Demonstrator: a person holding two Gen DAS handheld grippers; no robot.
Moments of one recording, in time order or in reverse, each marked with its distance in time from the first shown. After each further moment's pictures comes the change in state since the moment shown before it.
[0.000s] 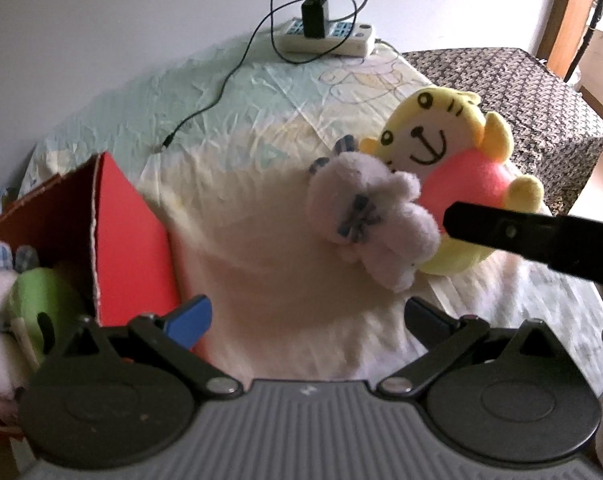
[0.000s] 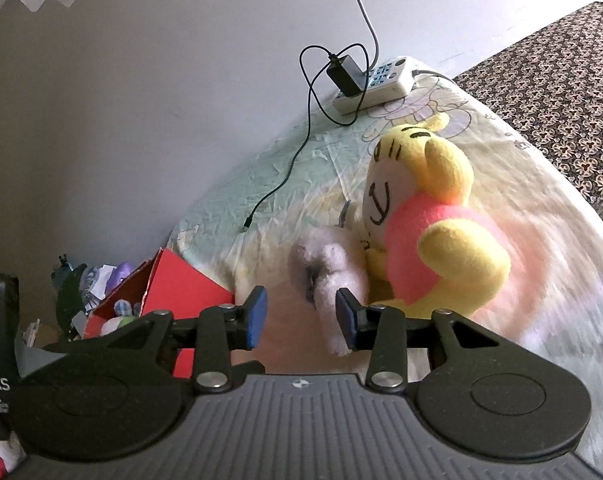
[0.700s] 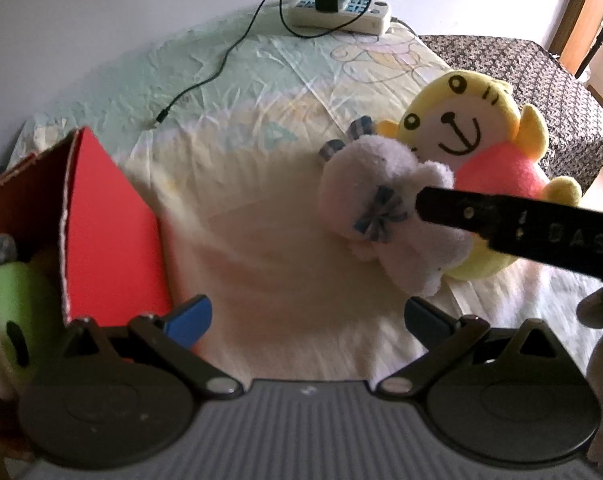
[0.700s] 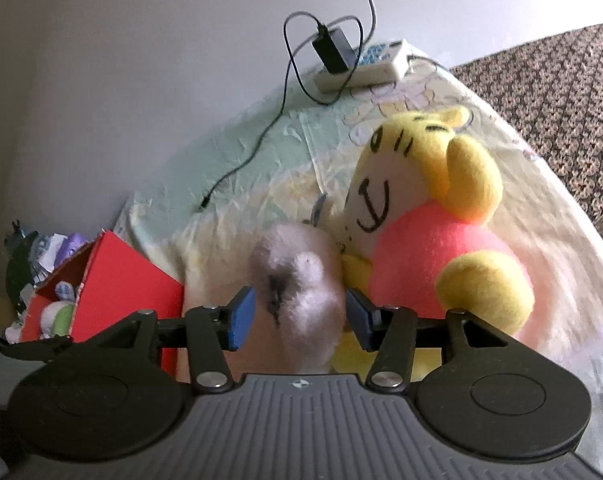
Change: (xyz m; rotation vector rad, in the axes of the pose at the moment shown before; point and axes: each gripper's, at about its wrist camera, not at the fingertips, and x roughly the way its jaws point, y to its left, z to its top) left arm 0.035 0.013 0.008 -0.024 0.061 -0.026; right arm 0.049 0.005 0.010 -0.087 0.090 -0.138
